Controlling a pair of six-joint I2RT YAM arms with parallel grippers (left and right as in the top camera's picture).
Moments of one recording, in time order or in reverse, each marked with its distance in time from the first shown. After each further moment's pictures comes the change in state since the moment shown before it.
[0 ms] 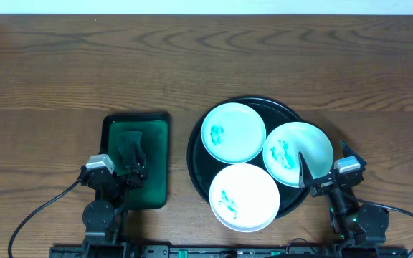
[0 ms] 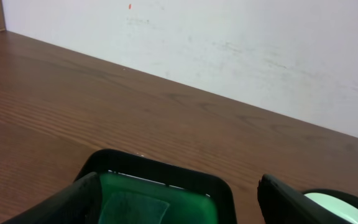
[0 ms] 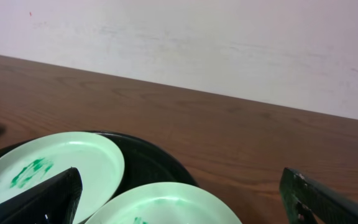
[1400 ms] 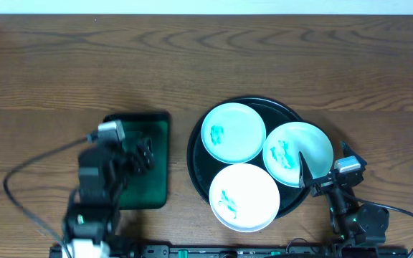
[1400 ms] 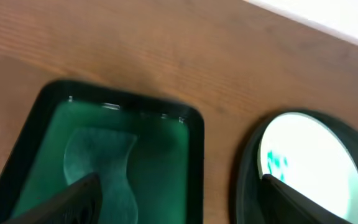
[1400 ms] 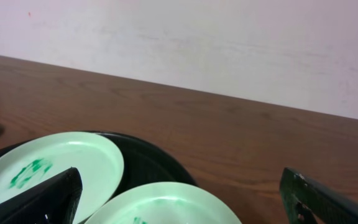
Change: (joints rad) left arm 0.000 0.689 0.491 -0.333 0.193 -0.028; right arm 0.000 0.000 0.000 0.000 0.000 0.000
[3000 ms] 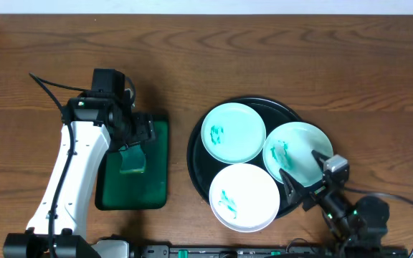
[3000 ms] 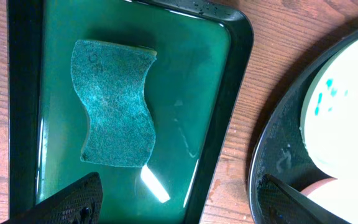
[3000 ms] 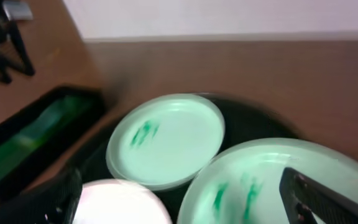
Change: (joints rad) left arm 0.000 0.742 0.663 -0.651 0.010 0.034; right arm 0.000 0.098 0.112 -0.232 -0.329 0.185
